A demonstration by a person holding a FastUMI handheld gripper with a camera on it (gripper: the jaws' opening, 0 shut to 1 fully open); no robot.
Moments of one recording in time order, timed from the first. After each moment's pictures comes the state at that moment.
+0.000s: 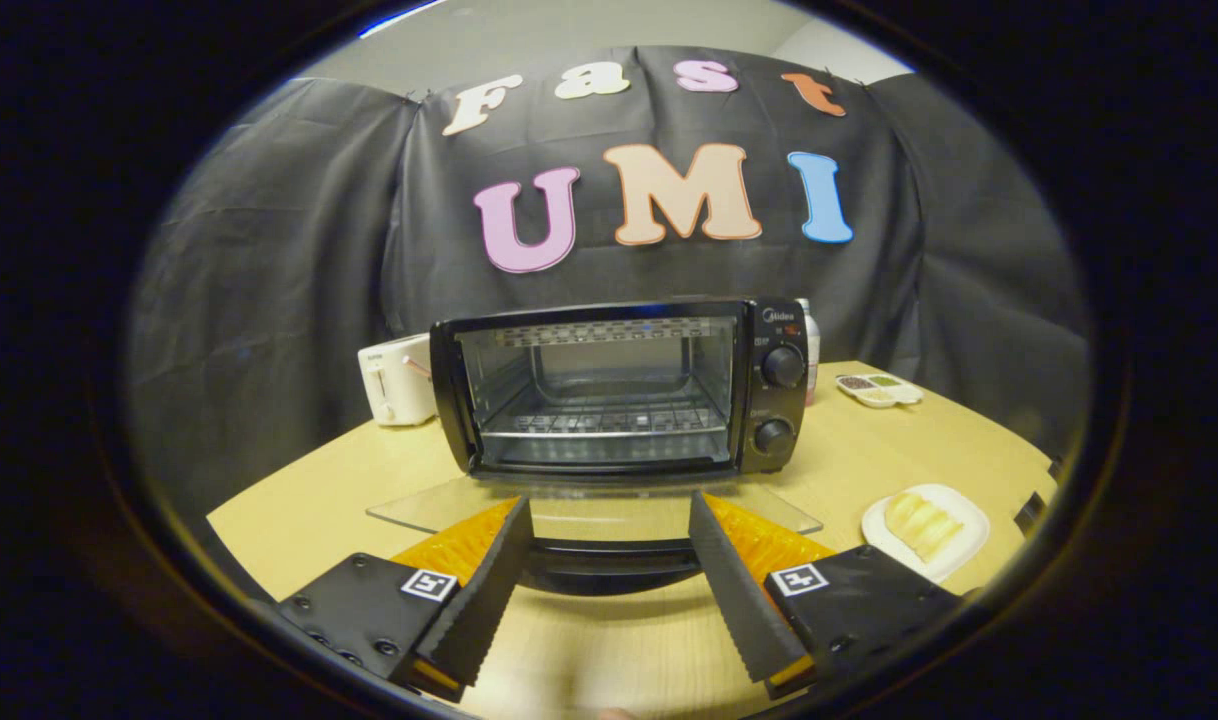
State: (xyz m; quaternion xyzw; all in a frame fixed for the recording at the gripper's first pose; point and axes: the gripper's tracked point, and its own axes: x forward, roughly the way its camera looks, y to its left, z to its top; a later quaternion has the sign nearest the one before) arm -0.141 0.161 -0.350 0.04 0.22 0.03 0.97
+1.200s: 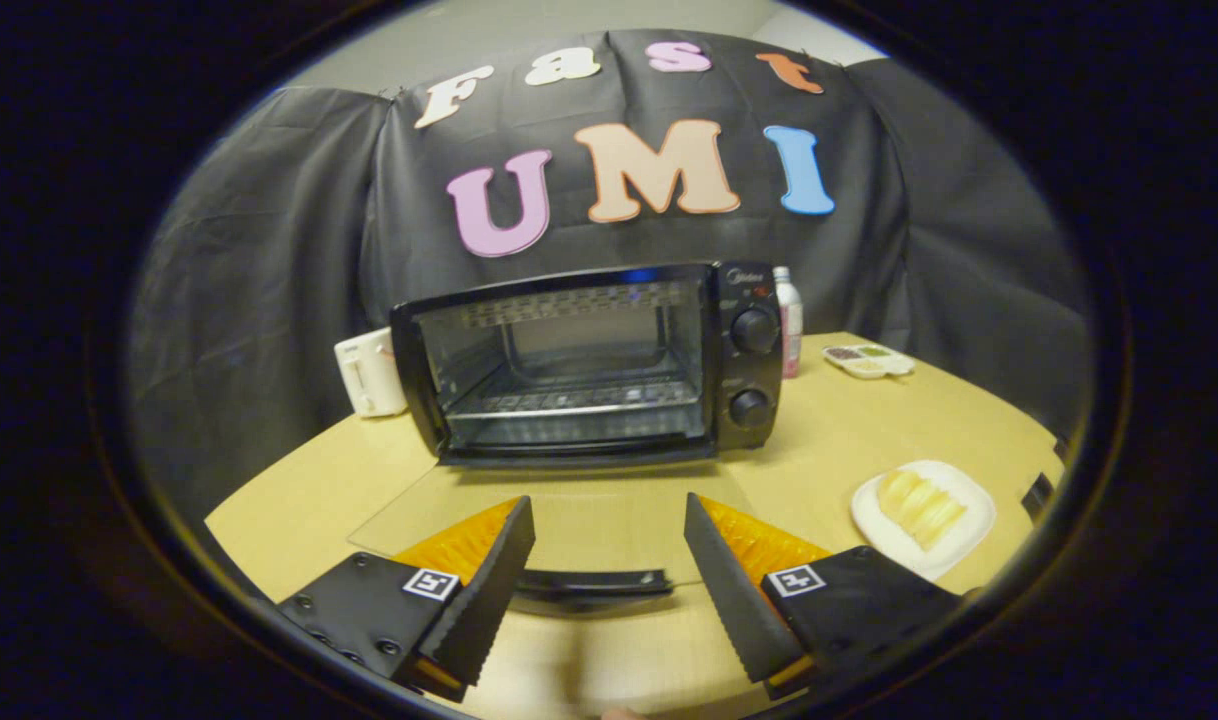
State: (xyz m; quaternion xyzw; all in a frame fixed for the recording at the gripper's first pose) arm -0.127 0.107 -0.355 0.05 0.22 -0.01 0.97
